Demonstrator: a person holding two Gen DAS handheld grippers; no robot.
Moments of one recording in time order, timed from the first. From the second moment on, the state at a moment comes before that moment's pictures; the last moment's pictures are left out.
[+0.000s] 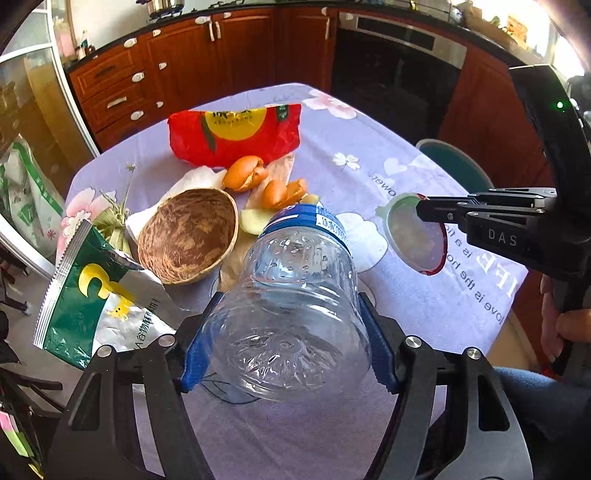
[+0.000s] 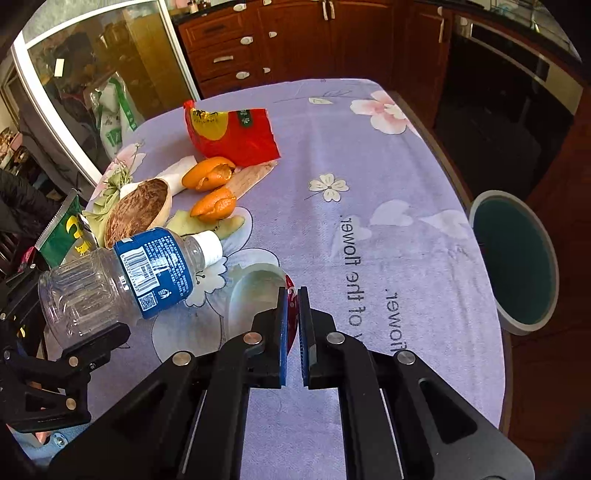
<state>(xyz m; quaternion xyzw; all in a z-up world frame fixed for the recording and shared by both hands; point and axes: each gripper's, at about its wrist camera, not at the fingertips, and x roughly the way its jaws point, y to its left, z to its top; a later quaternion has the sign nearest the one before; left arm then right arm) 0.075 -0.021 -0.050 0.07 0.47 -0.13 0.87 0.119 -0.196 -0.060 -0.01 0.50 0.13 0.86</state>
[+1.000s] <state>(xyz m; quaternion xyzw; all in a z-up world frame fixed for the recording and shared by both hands) 0.114 -0.110 0.022 0.11 0.39 -0.18 0.90 0.114 -0.289 -0.008 0.04 0.43 0.06 0.90</state>
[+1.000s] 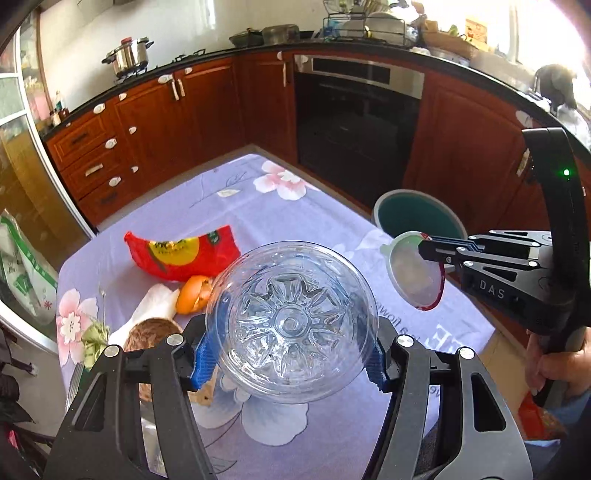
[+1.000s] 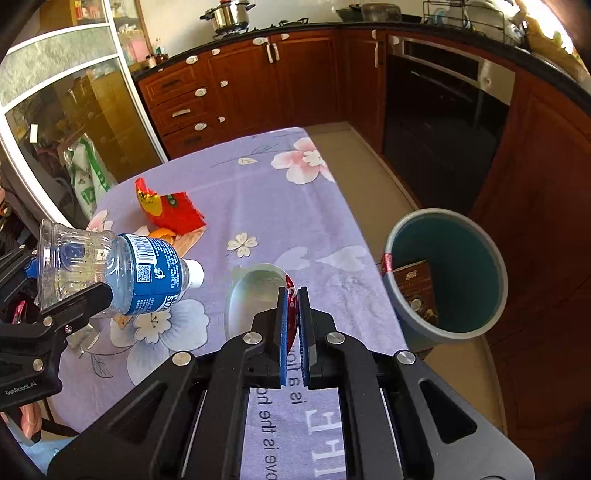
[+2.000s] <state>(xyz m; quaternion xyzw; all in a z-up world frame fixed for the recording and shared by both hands) 0.233 -0.371 -0.065 0.17 0.47 -0.35 0.79 0.175 -0.522 -0.090 0.13 0.50 -0.12 0.85</state>
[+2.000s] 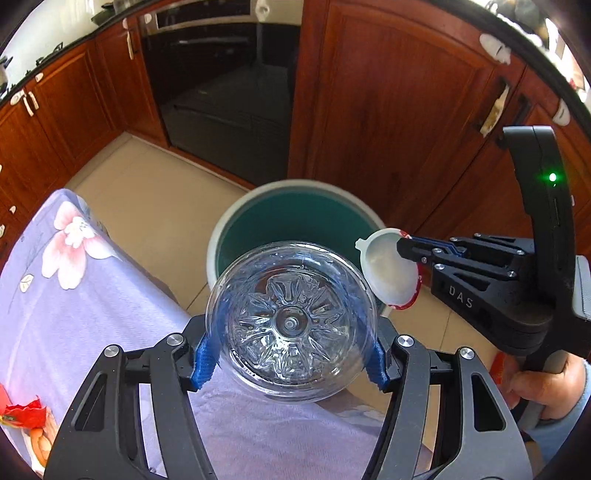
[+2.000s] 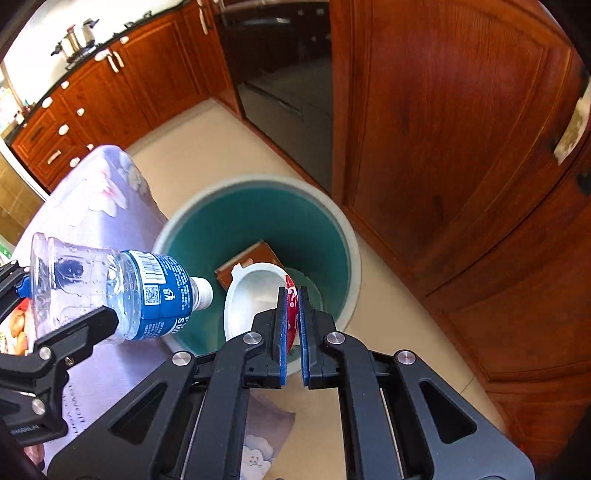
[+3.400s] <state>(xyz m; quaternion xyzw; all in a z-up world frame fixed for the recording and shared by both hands) 0.199 -0.299 -0.042 0.16 0.45 -0.29 0.83 0.160 -0.457 -0.051 0.09 0.50 -0.11 0.85</state>
